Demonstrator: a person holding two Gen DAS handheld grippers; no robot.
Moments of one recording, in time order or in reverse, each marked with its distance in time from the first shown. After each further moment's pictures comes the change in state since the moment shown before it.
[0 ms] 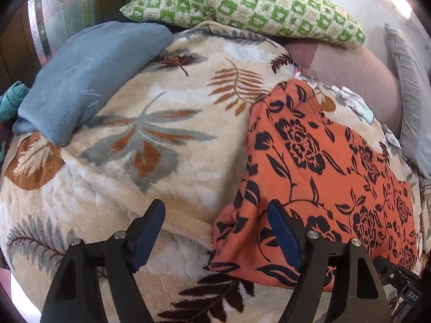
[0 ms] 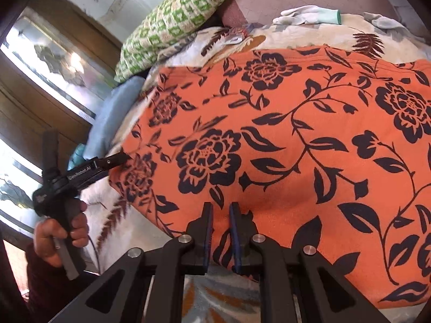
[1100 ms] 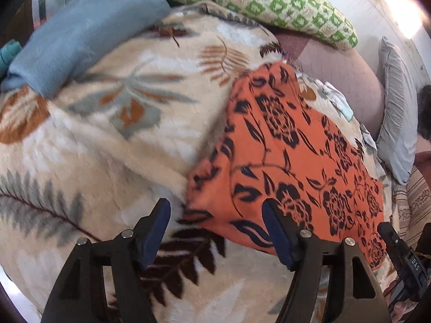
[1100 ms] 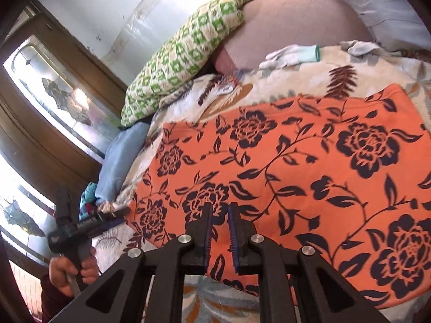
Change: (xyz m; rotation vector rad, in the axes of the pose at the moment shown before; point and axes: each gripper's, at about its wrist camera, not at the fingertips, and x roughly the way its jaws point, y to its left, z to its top) left arm -0.005 0.000 -0.027 -0.106 0.129 -0.181; right arm -0.062 -0.013 0.019 0.063 -0.215 0.021
